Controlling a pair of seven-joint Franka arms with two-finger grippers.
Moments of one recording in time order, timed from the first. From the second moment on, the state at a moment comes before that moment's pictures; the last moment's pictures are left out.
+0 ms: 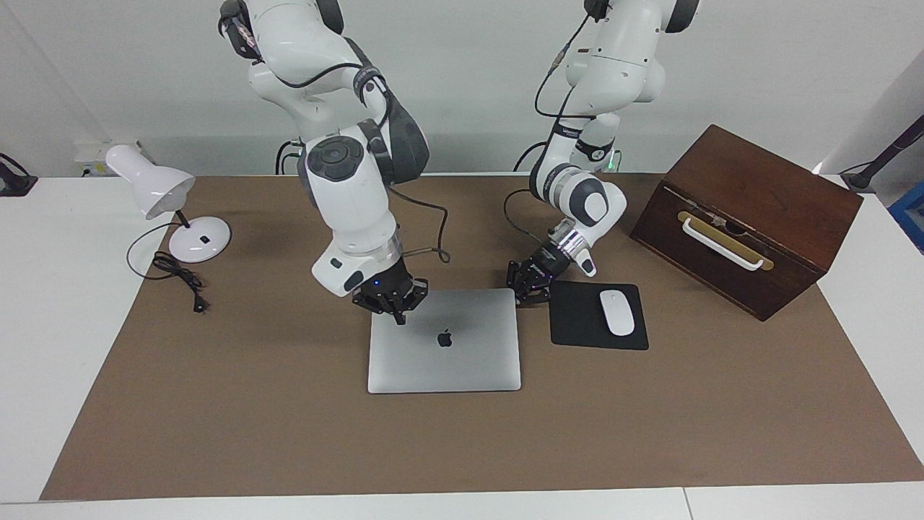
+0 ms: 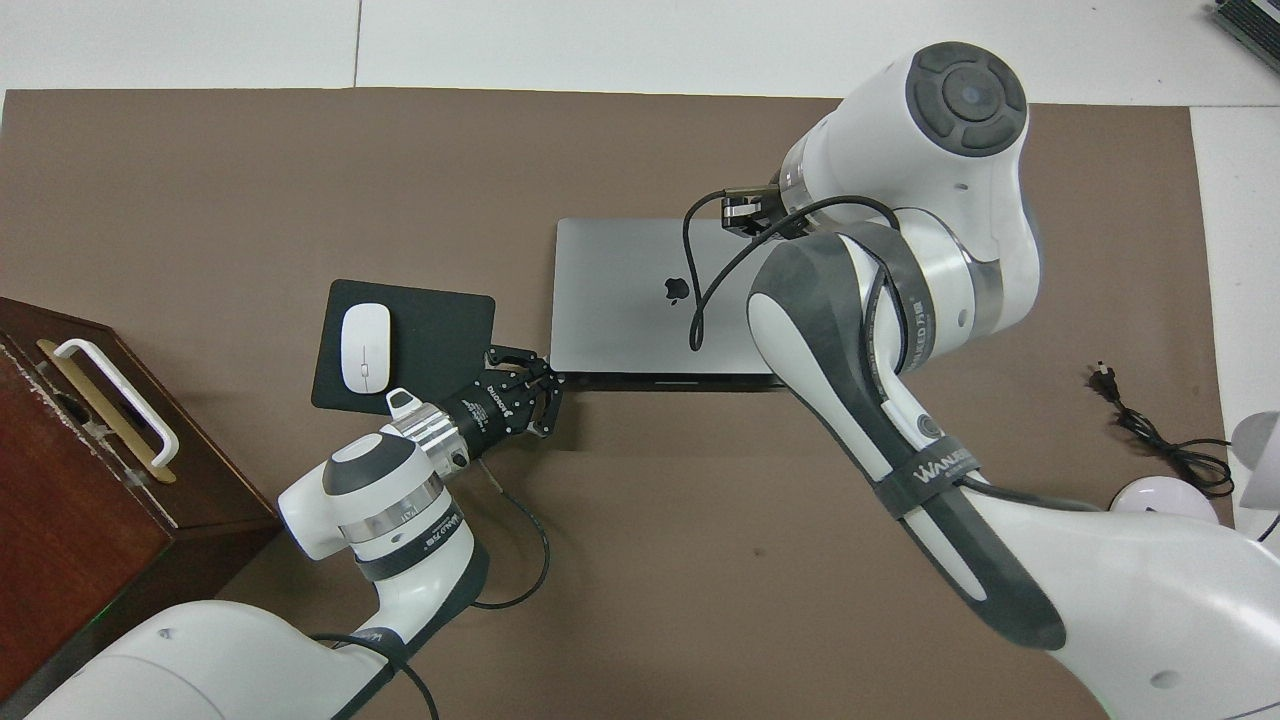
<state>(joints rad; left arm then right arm) -0.45 0.31 -0.02 -2.26 -2.35 2.47 -0.33 0.27 0.45 0.09 -1.38 0.04 2.01 0.34</state>
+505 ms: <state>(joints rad) -0.42 0.30 -0.02 -2.27 -2.35 2.47 -0.33 0.22 0.38 0.08 -1.39 0.03 1.94 0.23</state>
